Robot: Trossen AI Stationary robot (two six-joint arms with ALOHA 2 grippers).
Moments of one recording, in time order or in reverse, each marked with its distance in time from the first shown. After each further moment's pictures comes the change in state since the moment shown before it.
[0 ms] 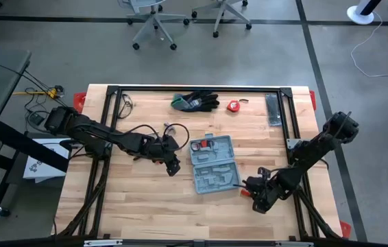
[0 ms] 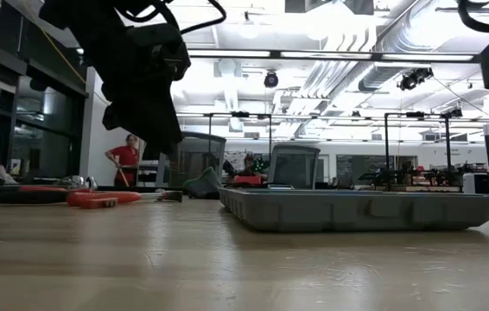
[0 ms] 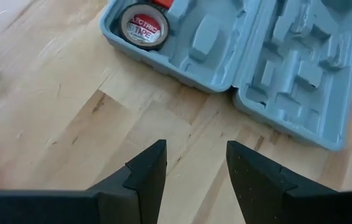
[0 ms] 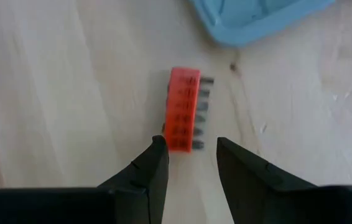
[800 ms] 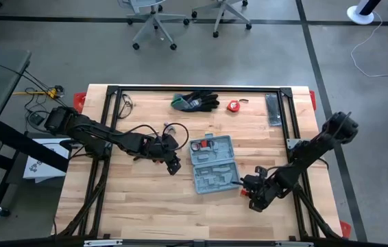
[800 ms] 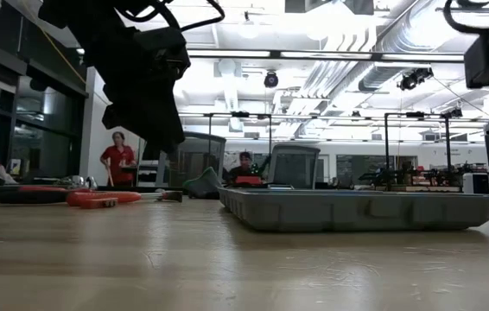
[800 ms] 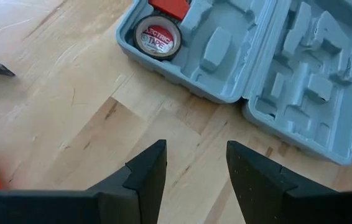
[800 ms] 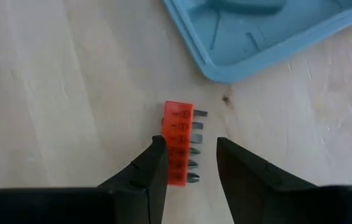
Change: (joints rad) left arm 0.000 0.000 0.000 0.000 -0.045 -0.019; right arm -0.031 0.012 -0.020 0.074 0.056 -0.020
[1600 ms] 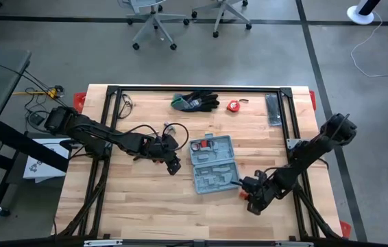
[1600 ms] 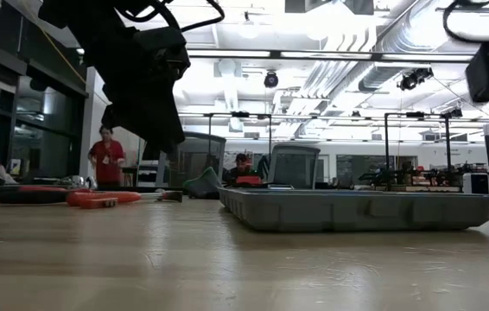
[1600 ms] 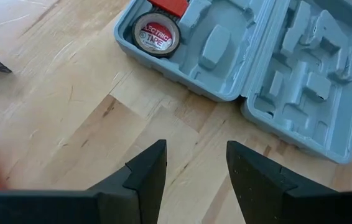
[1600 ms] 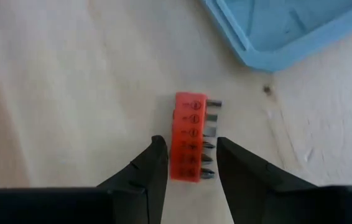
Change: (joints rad) left arm 0.000 0.000 0.000 -0.001 0.009 -0.007; right arm 0.003 0.018 -0.010 0.095 -0.064 0.077
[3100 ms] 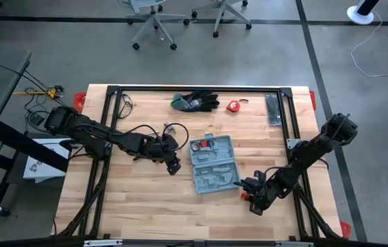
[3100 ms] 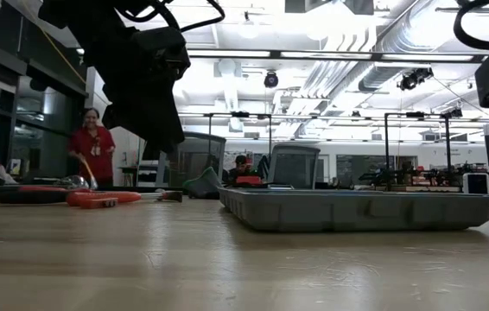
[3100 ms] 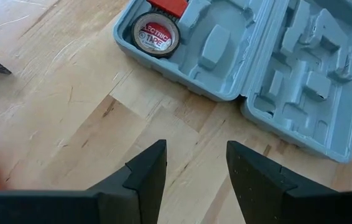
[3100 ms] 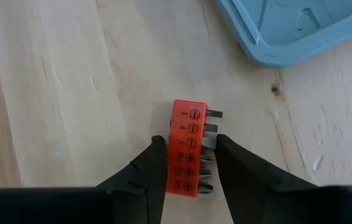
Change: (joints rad) left arm 0.000 0.000 0.000 0.000 0.001 0.006; right arm 0.024 0.005 -0.069 0.094 0.002 -0.041
